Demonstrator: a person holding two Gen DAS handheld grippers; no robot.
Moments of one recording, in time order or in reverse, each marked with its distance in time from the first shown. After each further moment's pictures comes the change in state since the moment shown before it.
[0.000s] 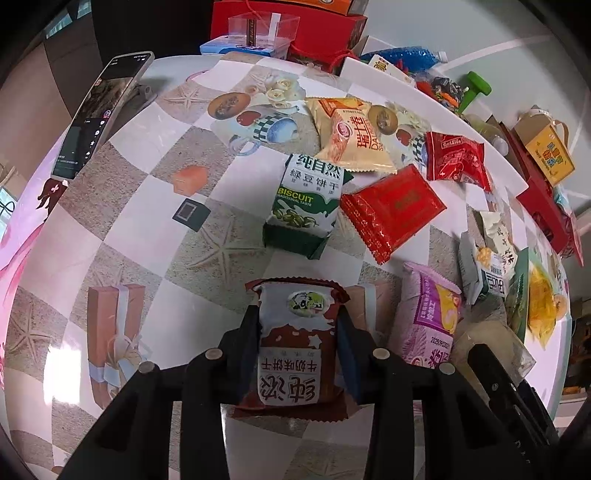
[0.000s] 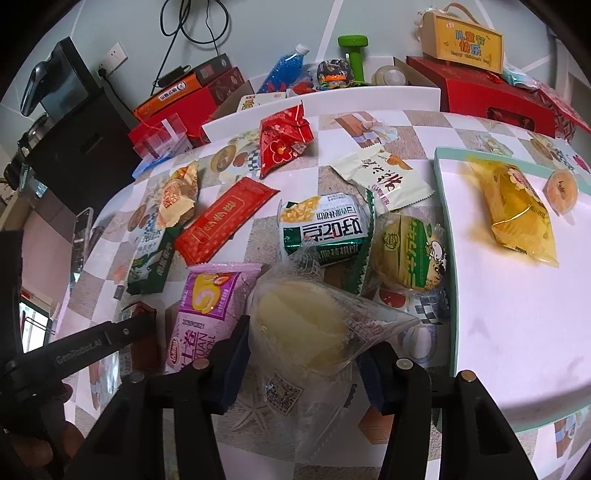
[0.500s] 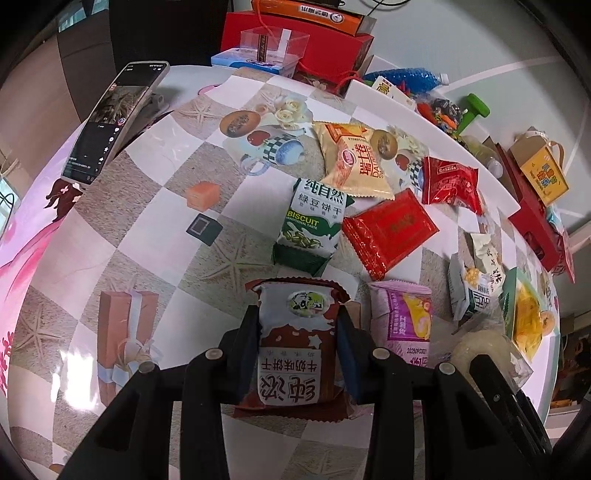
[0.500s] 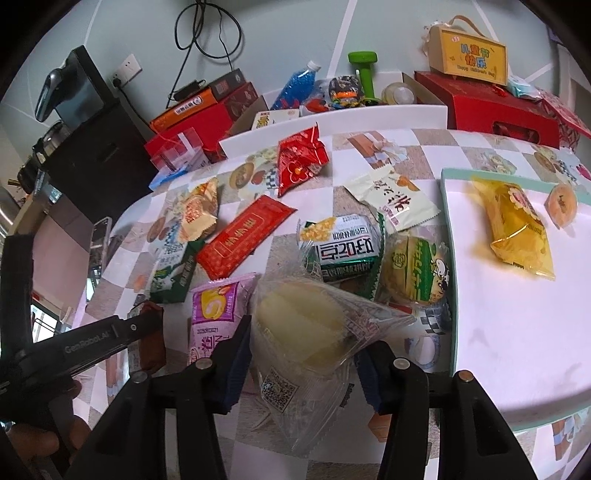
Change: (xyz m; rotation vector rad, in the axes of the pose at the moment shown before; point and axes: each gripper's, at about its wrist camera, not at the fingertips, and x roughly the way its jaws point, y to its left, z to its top) left arm -0.015 0.008 0.003 -0.041 -0.046 -0.029; right arm -0.017 0.006 0.003 -0.012 -0.052 0.043
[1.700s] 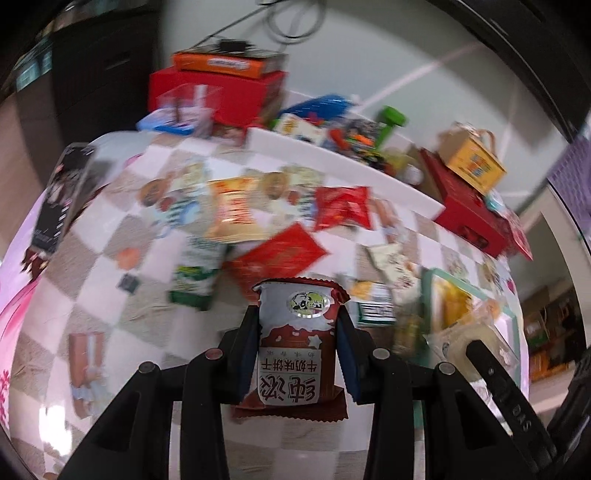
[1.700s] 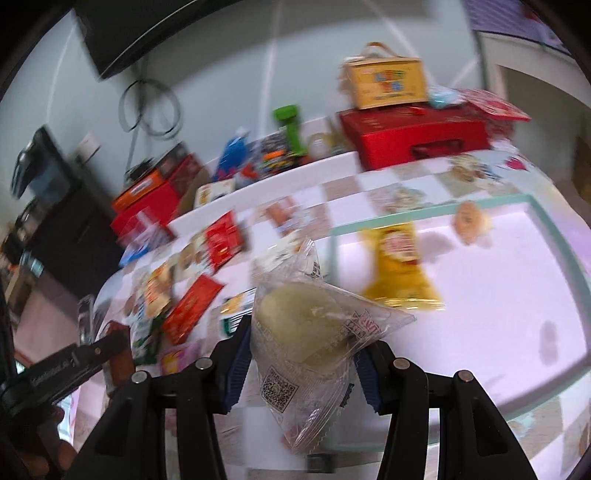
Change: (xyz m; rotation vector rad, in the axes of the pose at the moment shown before) left arm -0.053 -0.089 -0.003 0.179 -0.133 -0.160; right arm -0.069 -0.083 0.018 0.201 -0.177 -0.099
